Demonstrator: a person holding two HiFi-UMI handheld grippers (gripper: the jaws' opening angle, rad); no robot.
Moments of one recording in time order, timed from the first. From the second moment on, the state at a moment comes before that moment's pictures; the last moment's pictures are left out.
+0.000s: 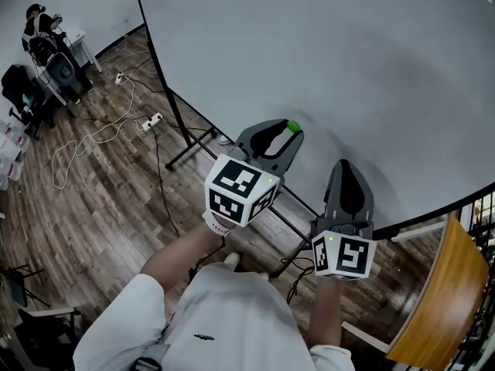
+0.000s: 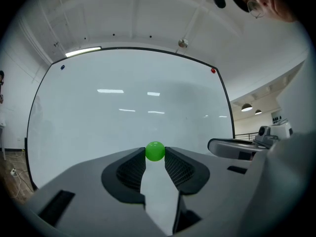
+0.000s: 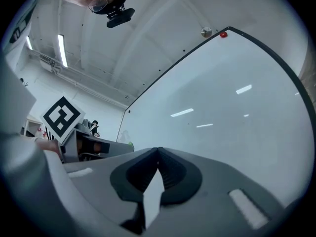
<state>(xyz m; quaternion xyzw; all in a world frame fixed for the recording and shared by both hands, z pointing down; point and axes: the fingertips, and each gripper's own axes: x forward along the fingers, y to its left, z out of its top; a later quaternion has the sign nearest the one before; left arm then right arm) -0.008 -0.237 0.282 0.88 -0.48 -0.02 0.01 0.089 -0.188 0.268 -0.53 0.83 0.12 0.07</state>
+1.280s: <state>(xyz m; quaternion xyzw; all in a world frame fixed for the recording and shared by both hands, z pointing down) -0.038 -0.342 0.241 0.87 -0.49 -0.01 -0.03 0.038 -0.274 0.237 -0.51 0.85 0.12 0.09</state>
